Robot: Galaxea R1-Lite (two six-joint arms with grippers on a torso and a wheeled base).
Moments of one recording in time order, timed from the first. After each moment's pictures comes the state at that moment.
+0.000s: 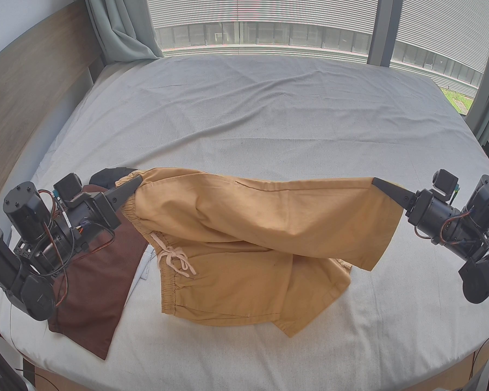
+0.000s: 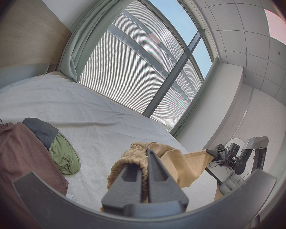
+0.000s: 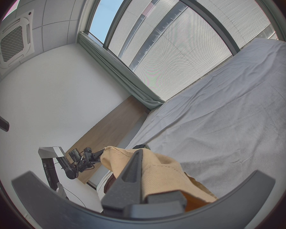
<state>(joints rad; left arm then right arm) -0.14 1.84 -0.44 -1.55 -0.48 -0.47 0.18 1.81 -0.43 -1.54 0.61 0.61</state>
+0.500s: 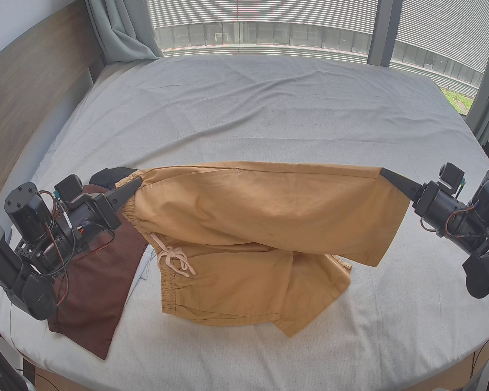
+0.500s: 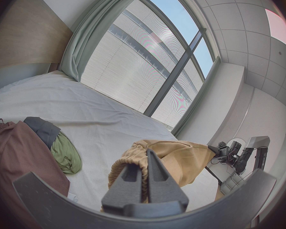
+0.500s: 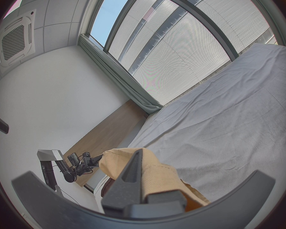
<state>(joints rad) -0.12 1.85 -0.44 -1.55 -0.48 -0.47 0.13 1.80 -0.46 -1.54 0.61 0.62</state>
